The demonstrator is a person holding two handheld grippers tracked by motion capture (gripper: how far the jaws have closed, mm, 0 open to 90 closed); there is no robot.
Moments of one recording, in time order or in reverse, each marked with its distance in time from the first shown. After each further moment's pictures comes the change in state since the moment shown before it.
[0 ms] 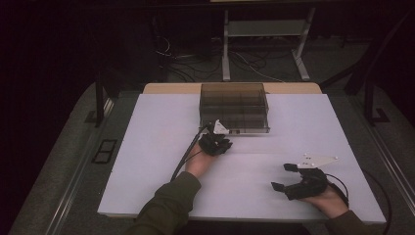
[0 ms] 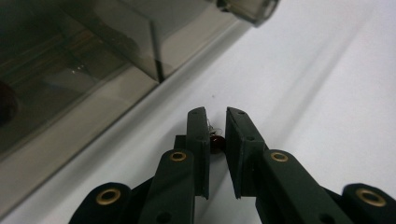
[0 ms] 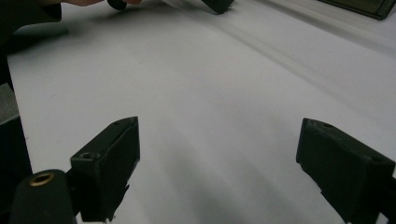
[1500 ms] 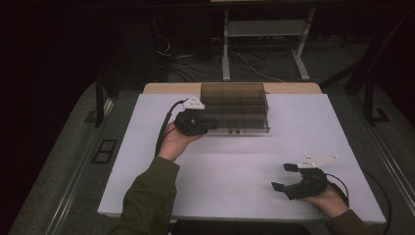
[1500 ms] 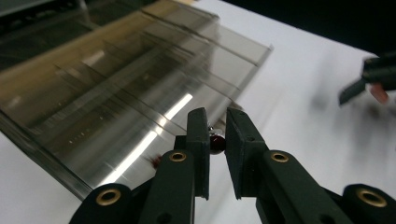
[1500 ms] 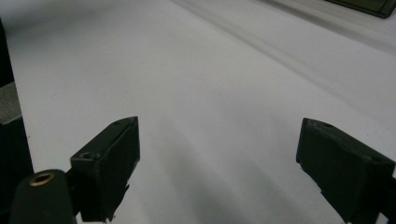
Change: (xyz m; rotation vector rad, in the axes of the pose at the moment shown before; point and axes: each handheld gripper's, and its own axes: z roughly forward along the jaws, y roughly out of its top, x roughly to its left) left arm 0.044 0.048 -0.103 -0.185 -0.116 0.003; right arm -0.003 -0.001 0.000 -0.004 0.015 0.001
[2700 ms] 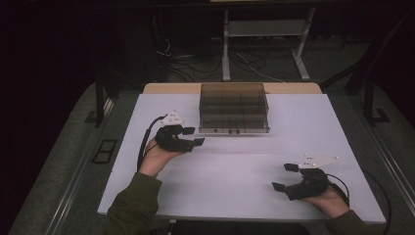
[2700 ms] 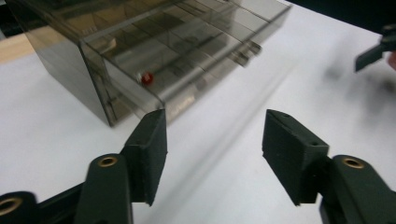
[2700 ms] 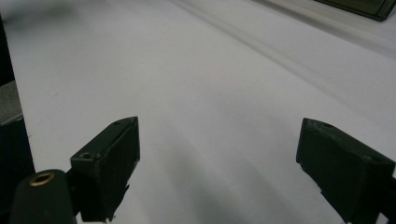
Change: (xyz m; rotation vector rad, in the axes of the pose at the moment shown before) left arm -0.009 -0.069 -0.043 -0.014 0.046 -0.073; right arm 0.001 0.000 -0.002 -0.003 -0.006 -0.006
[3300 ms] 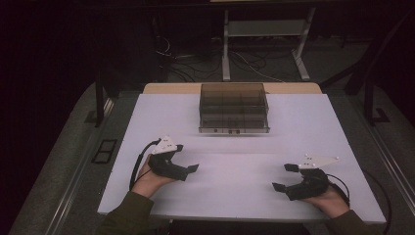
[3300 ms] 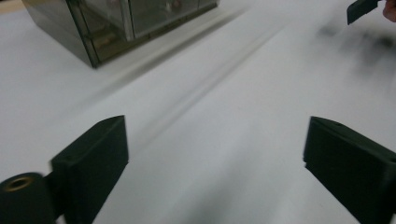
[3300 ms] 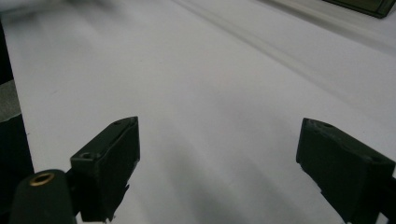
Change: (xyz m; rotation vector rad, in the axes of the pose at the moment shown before) left arm -0.023 -0.058 -0.012 0.018 0.033 0.003; right arm -0.001 -0.001 0.000 0.007 -0.002 0.000
